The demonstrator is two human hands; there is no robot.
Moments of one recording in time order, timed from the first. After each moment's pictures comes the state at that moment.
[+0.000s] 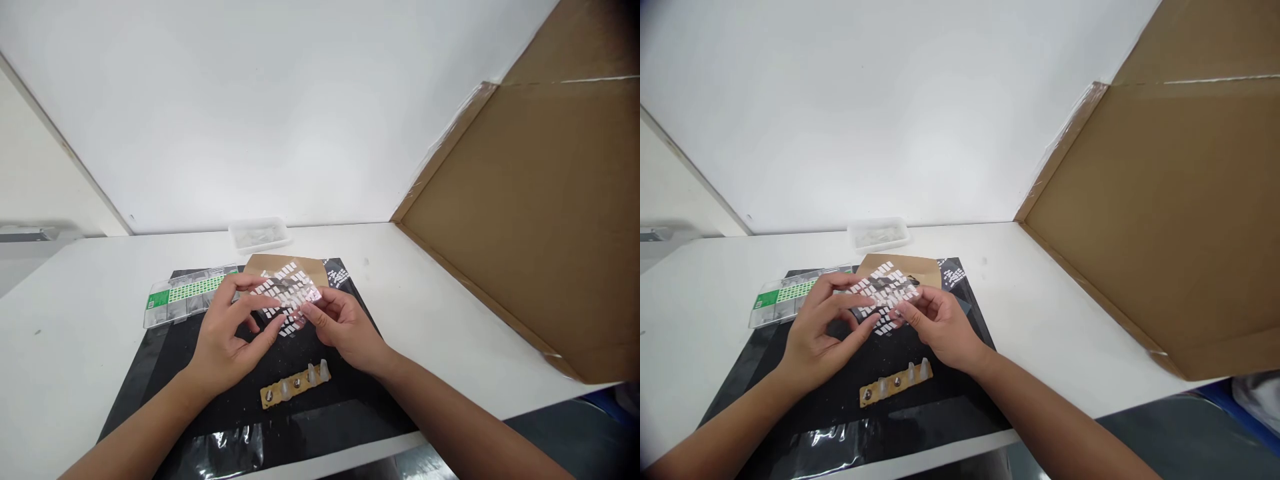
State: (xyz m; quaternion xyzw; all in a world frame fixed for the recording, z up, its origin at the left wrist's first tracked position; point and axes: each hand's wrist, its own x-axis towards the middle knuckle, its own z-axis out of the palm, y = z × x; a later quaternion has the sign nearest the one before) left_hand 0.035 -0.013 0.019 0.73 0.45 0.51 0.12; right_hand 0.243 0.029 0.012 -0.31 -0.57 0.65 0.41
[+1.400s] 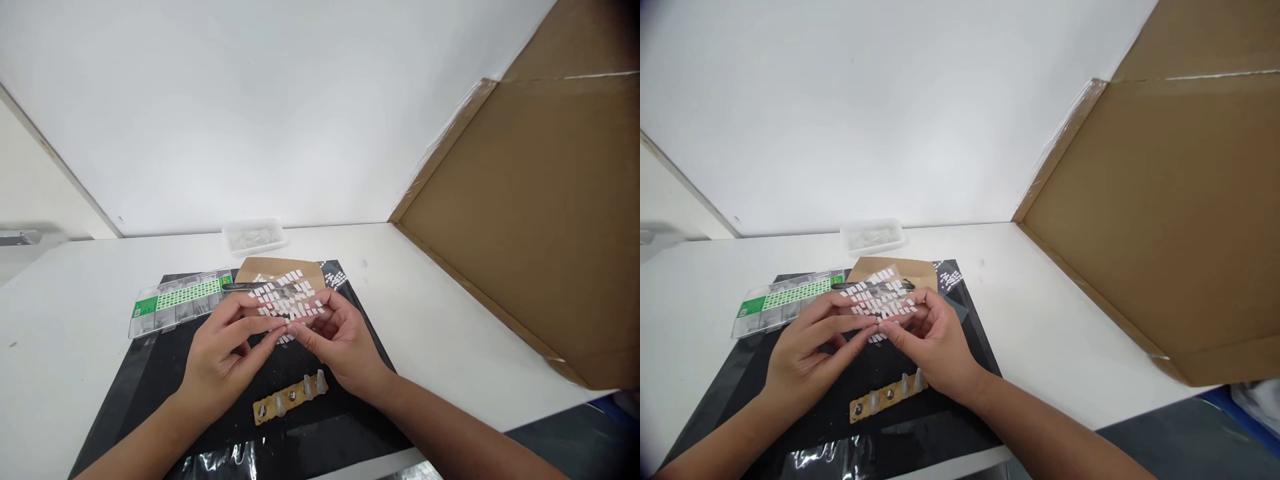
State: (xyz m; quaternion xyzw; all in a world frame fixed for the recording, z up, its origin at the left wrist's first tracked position) left_hand 0.041 -0.015 0.013 0.73 0.43 0.51 0.11; right_hand 0.235 0.017 0.009 -0.30 -0.53 0.63 0.48
